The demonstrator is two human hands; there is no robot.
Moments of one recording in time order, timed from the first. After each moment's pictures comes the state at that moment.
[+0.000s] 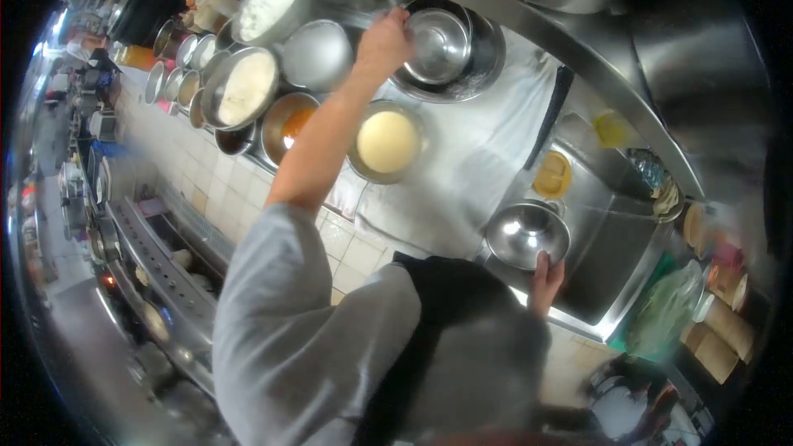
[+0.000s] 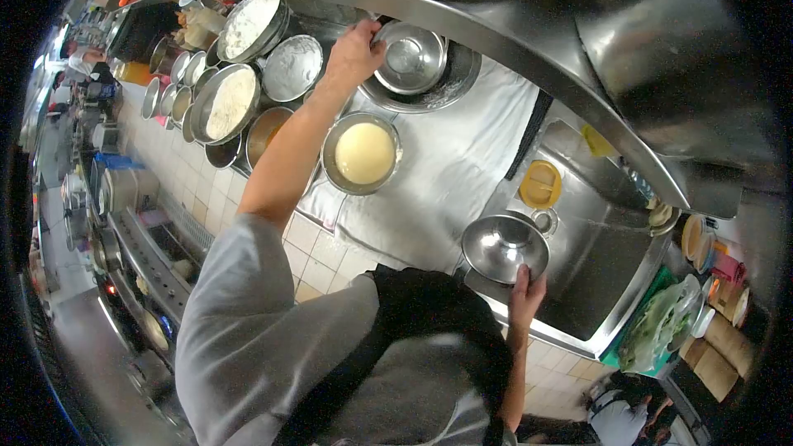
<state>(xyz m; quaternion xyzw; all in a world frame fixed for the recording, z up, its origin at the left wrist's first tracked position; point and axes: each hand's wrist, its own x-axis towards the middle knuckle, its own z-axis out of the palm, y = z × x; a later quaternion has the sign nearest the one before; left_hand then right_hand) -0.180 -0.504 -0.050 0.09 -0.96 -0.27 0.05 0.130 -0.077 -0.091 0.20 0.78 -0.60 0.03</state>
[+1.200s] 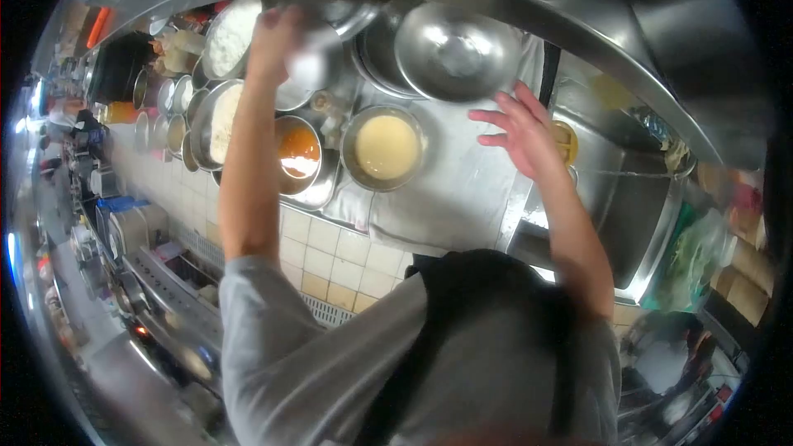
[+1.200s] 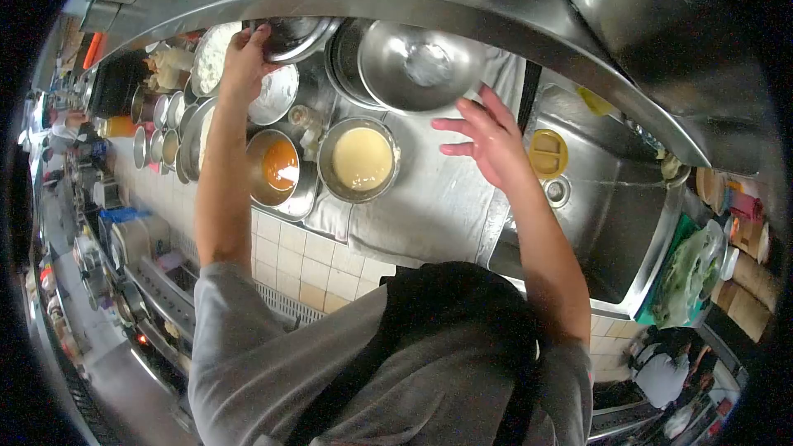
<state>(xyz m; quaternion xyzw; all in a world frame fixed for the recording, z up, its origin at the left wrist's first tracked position) -0.190 -0.626 -0.008 0.22 -0.72 -0.65 0.04 -0.081 -0.223 -0.021 0.12 0.50 -0.82 0.23</state>
